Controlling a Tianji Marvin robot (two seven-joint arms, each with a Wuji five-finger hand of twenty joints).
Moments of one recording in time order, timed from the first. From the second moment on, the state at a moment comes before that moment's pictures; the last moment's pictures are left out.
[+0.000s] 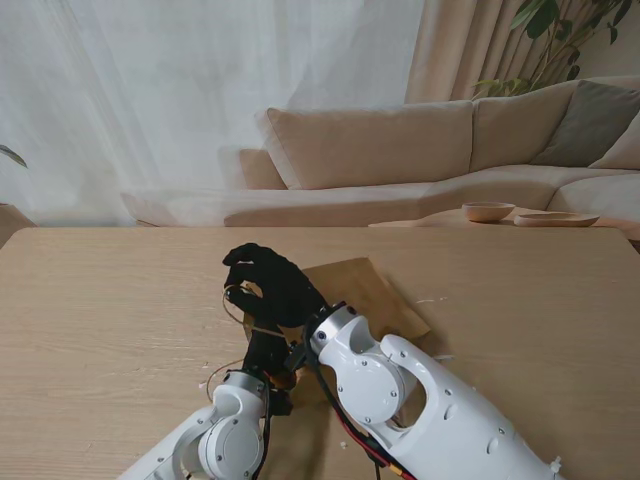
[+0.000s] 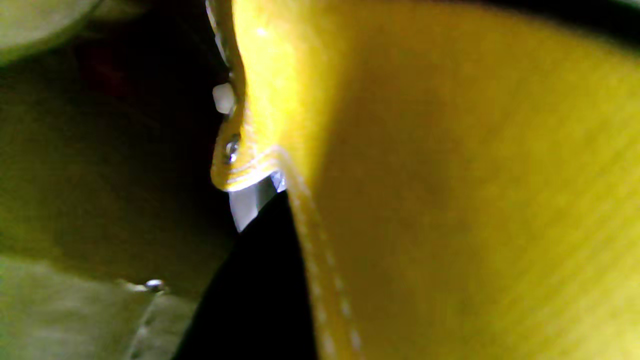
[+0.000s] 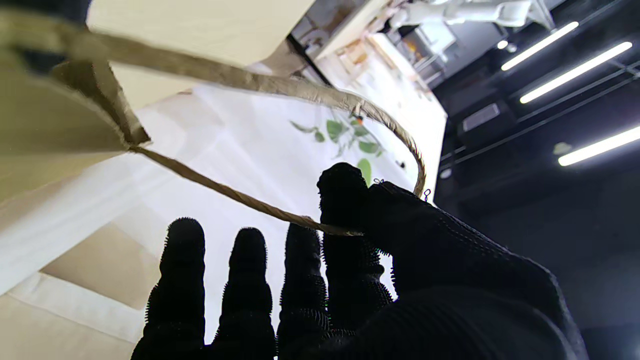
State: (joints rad) left arm 1.57 -1.22 -0.87 -1.55 0.47 0.11 0.41; right arm -1.31 -1.19 0.75 -1.70 -0.41 -0.06 -0.16; left_hand 1.20 -0.35 0.29 -0.11 0.73 0.36 0.71 0.79 0.25 0.13 0.81 1.42 0.03 0.16 1.06 1.53 -0.13 0.21 0.46 1.29; right_hand 0.66 -0.25 0.71 -0.16 0.71 0.03 1.04 0.91 0.22 -0.02 0.81 0.38 0.14 0.01 0.59 0.35 0.11 0.10 0.72 0.53
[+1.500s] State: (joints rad) left arm 1.56 -1.20 -0.92 -1.58 0.31 0.08 0.24; right arm -1.25 -1.10 0.82 -1.70 -0.32 -0.25 0.17; left_hand 1.20 -0.35 0.29 -0.11 0.73 0.36 0.72 0.73 0.25 0.13 0.81 1.43 0.03 0.16 1.05 1.53 -0.13 0.21 0.45 1.29; right_hand 0.65 -0.26 0.74 -0.21 0.73 0.01 1.03 0.96 0.30 -0.03 0.81 0.38 0.22 0.01 0.57 0.37 0.14 0.04 0.76 0.48
